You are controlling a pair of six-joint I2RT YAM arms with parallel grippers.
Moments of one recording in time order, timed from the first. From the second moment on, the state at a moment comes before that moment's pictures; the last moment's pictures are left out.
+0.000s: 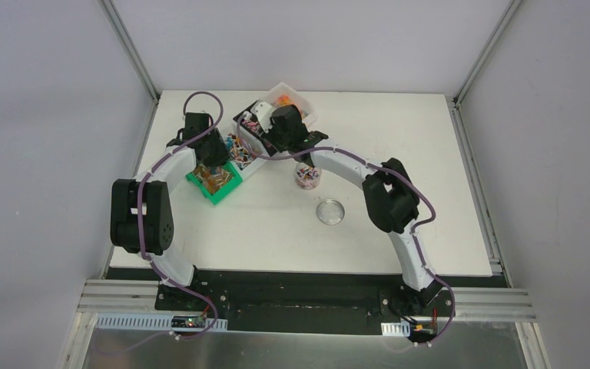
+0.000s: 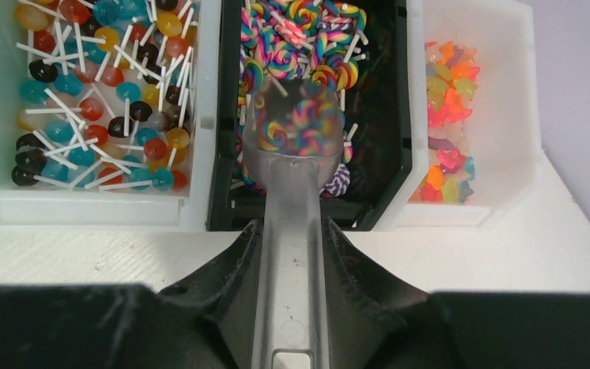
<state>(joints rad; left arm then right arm) -0.07 1.66 1.11 -0.36 0.11 -0.52 0.79 2.26 1.94 -0.26 0.13 -0.37</state>
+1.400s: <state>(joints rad) -0.07 1.65 1.11 -0.36 0.10 -0.52 0.71 2.21 1.36 0.71 -0.06 -0.10</state>
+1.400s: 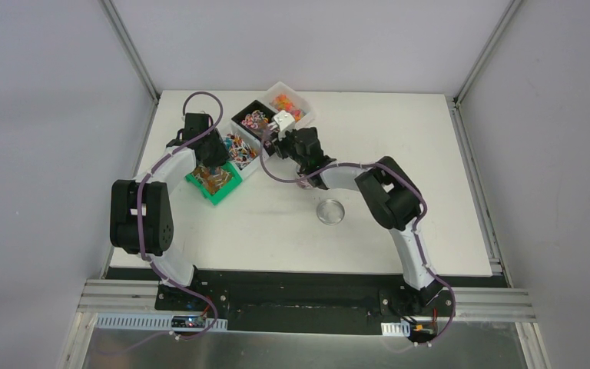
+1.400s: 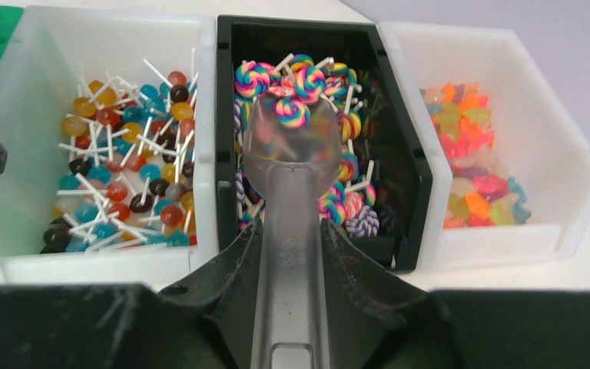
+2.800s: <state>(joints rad) -0.08 1.66 1.12 -0.37 0.11 -0.52 0.70 2.22 1.17 1.00 -0.01 0.03</state>
